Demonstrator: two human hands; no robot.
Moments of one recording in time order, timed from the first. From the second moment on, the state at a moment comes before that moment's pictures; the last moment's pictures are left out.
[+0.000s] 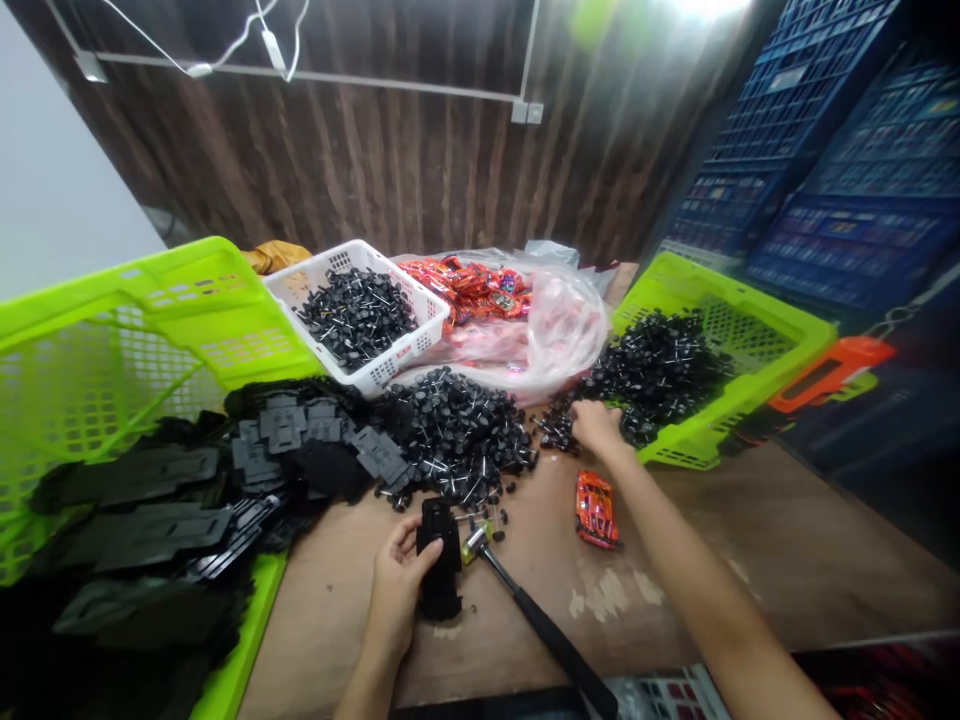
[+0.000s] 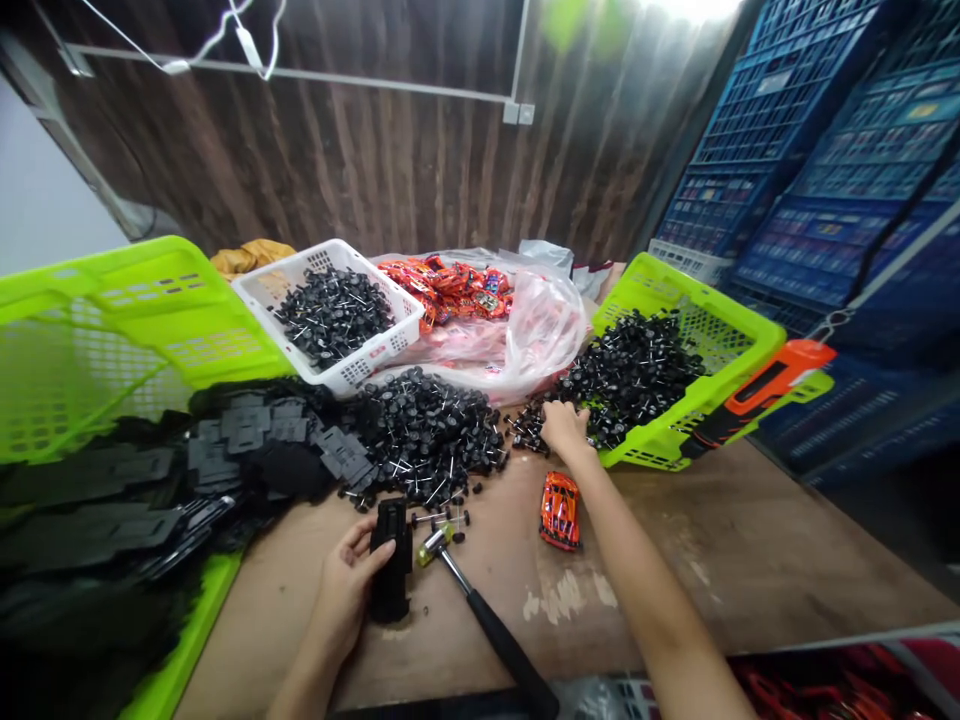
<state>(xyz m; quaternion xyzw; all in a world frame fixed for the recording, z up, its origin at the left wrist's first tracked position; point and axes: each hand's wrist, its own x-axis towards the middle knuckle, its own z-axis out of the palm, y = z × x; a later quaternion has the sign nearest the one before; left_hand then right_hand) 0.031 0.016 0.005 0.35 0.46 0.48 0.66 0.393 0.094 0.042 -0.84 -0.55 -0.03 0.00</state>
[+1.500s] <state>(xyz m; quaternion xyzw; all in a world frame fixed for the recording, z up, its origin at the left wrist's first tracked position) 0.024 -0.031 0.023 0.51 0.39 0.37 0.68 0.173 -0.072 0.015 -0.59 -0.63 0.23 0.44</state>
